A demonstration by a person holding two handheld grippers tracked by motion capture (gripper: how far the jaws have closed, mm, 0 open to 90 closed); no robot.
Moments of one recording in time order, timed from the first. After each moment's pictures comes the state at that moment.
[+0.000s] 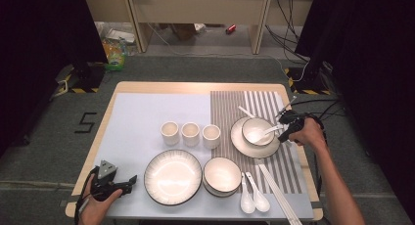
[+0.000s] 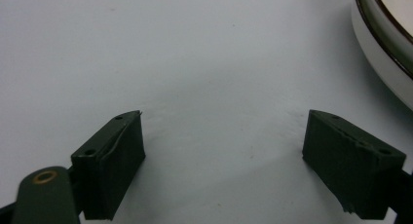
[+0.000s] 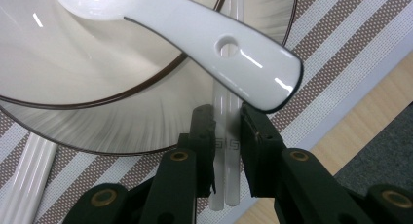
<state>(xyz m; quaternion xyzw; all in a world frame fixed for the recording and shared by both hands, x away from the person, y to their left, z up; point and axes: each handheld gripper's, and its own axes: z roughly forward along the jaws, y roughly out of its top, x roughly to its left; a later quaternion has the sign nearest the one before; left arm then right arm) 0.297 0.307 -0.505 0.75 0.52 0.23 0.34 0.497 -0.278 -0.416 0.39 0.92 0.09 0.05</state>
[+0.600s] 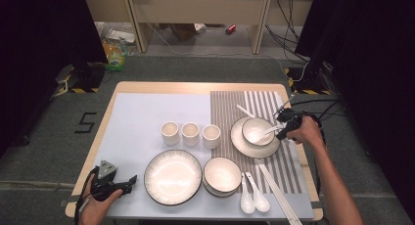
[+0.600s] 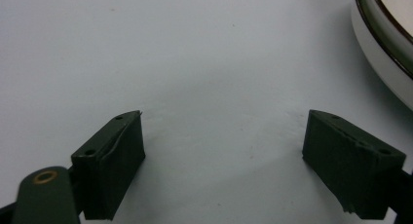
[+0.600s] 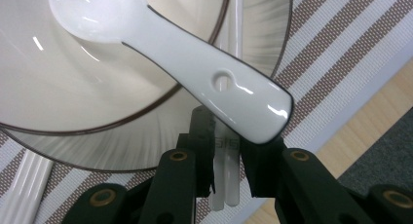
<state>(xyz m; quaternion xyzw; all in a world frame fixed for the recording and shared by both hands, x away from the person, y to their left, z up) 0.297 0.307 -0.505 0.75 0.52 0.23 0.34 0.502 -0.271 -0.416 0.38 0.92 0.10 0.05</state>
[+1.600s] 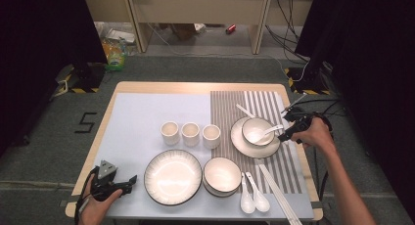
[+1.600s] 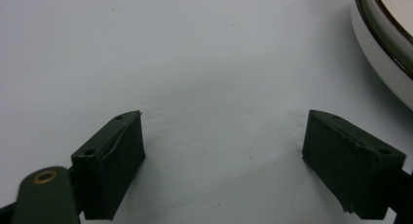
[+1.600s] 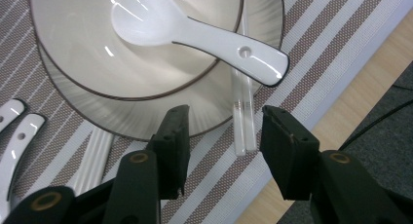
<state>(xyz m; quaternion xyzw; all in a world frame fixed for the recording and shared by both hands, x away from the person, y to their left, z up) 0.297 0.307 -0.505 0.75 0.52 0.23 0.34 0.470 -0.276 -0.378 0.42 0.89 0.14 0.07</state>
